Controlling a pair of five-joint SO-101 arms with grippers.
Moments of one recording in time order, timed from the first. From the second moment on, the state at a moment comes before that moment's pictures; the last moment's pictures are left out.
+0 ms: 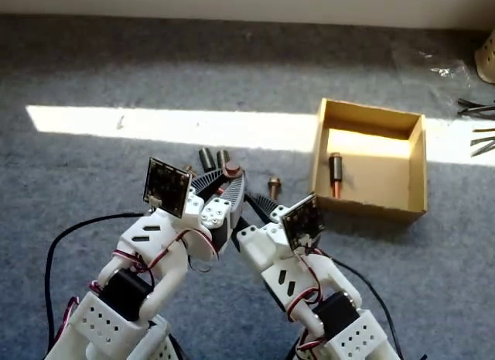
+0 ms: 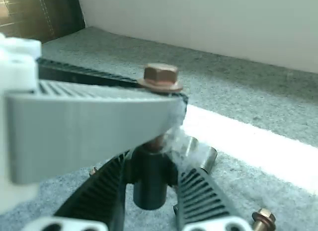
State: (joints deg) left arm 25.8 -80.0 73.4 32.7 16.5; right arm -38.4 -97.4 93.8 20.6 -2.9
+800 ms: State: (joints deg) left arm 25.8 -80.0 74.6 32.7 16.5; right arm -37.8 -97.4 93.9 20.7 -2.6
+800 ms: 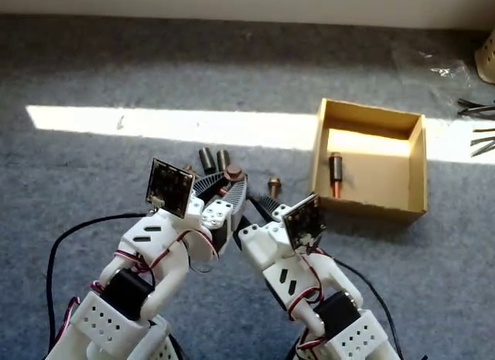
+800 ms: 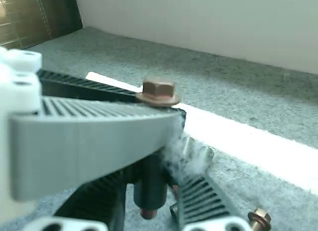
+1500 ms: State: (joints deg) left arm 19.3 -82.7 75.1 32.0 16.4; right arm -31.8 -97.4 93.9 20.7 -2.5
